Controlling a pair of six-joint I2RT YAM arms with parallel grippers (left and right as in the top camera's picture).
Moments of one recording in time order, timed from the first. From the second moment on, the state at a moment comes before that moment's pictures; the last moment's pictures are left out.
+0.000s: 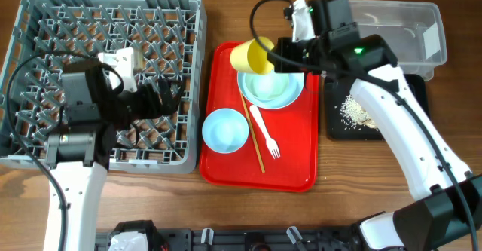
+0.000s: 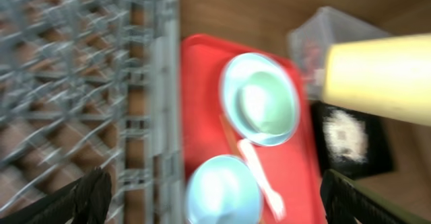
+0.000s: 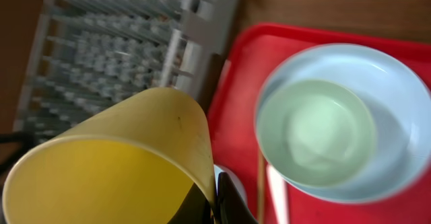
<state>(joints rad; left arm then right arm) 0.05 1.11 1.01 -0.70 0.51 -0.21 0.35 1.63 1.52 -0.77 -0.44 0.35</state>
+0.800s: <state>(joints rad) 0.05 1.27 1.01 -0.08 1.46 -0.21 0.31 1.63 1.51 -0.60 -1.17 0.40</state>
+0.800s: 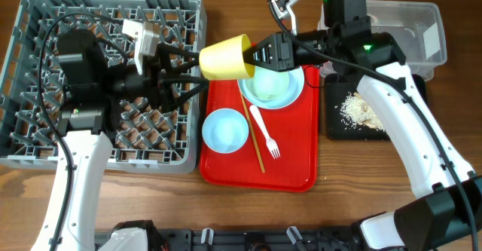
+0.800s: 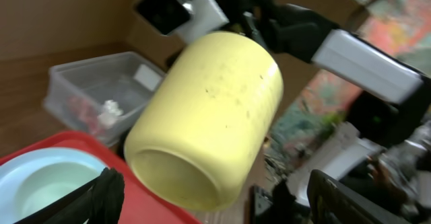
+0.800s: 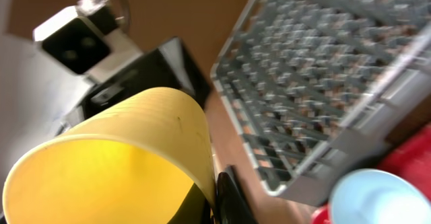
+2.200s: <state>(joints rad) 0.05 1.27 1.01 -0.04 1.56 -0.24 0.37 1.63 1.50 -0.57 -1.29 0.47</state>
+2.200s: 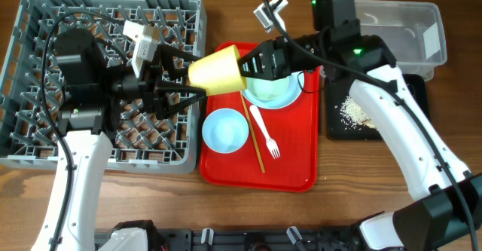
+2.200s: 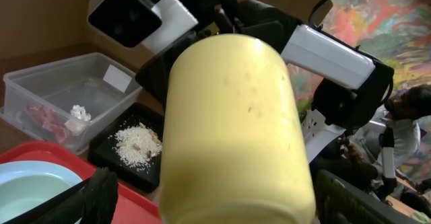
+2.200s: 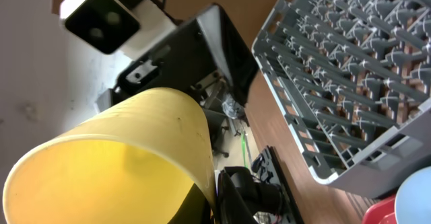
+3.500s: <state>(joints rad) 0.05 1.27 1.01 -0.04 1.56 -0.25 0.40 1.63 1.48 -0.53 -1.23 0.50</state>
